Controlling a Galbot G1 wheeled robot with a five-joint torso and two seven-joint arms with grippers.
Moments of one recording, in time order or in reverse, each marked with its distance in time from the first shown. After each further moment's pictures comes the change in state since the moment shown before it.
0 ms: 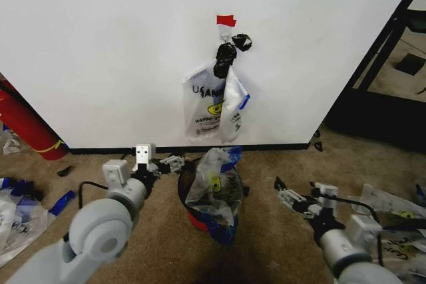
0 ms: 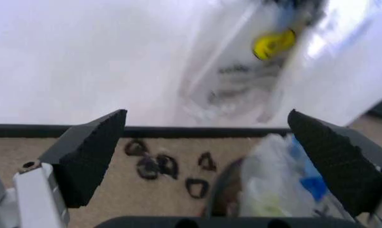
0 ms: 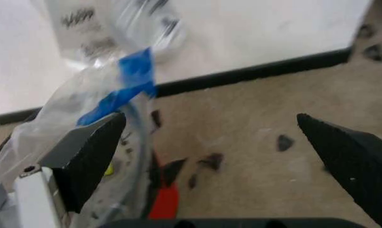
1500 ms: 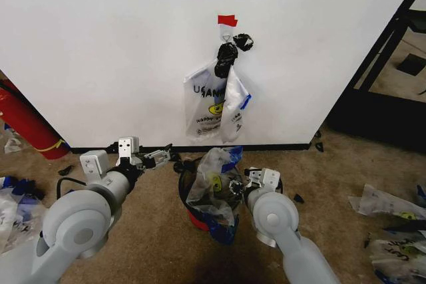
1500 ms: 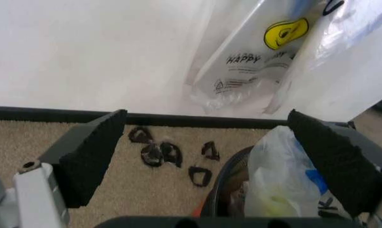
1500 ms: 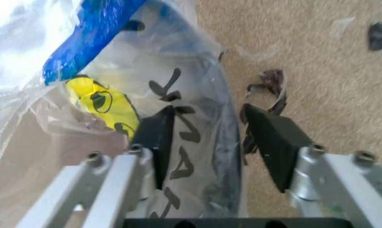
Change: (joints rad) left arm 0.004 0.009 -0.016 0.001 -0.072 0.021 -0.040; right arm 0.468 0.224 -0.267 -0.354 0.456 -0.232 0.537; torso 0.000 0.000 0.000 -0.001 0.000
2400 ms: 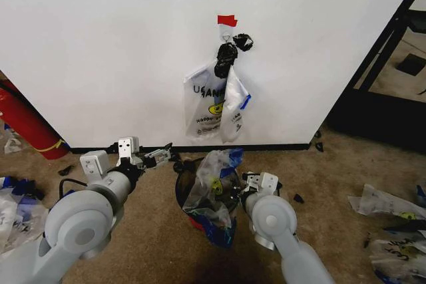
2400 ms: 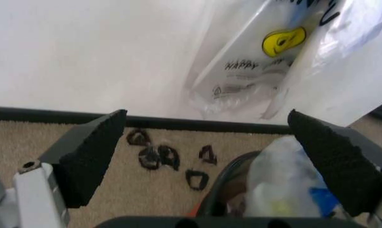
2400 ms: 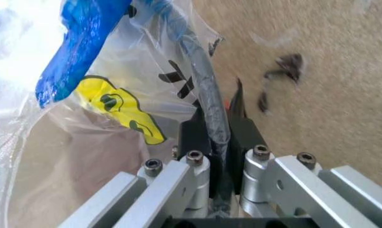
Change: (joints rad) left arm -0.032 0.020 0.009 -0.009 -0.043 -0.011 -0.033; right arm -0.079 0.001 0.053 0.052 0.015 0.066 -0.102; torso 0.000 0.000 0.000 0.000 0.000
